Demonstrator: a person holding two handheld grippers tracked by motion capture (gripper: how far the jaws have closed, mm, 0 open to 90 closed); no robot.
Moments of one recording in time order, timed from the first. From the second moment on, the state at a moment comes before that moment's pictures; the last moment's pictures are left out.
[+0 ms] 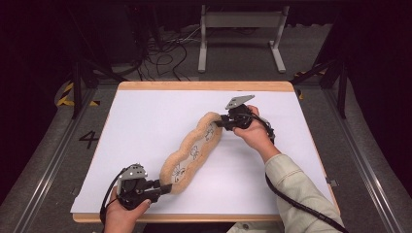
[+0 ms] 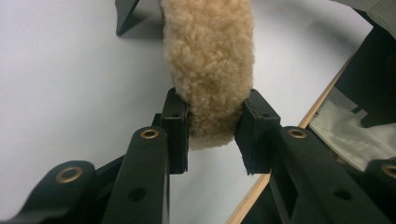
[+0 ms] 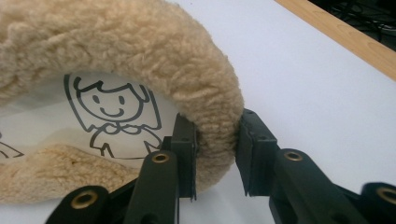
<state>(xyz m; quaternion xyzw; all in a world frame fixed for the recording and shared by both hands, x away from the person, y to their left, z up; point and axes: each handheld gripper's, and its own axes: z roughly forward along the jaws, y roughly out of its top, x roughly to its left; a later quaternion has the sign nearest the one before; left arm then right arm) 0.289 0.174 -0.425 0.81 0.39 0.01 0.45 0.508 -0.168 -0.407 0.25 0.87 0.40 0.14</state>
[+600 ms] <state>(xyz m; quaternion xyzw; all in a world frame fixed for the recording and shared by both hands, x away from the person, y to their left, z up) 0.304 0.168 -0.406 0.81 0.37 0.06 0.45 0.477 -0.205 -0.384 0.28 0.85 0.41 0.19</state>
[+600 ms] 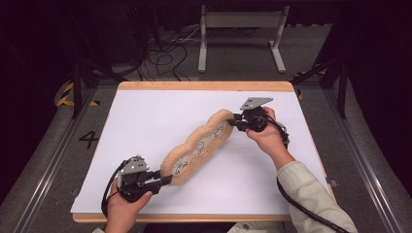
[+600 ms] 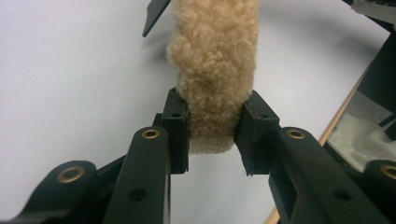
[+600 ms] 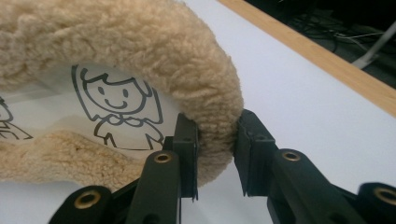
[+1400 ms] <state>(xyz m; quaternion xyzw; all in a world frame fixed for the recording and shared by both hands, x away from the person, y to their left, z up) 0.366 0.149 -0.394 0.82 0.34 0.12 0.44 0.411 -0.269 -0.375 0.37 0.79 0.43 0.24</state>
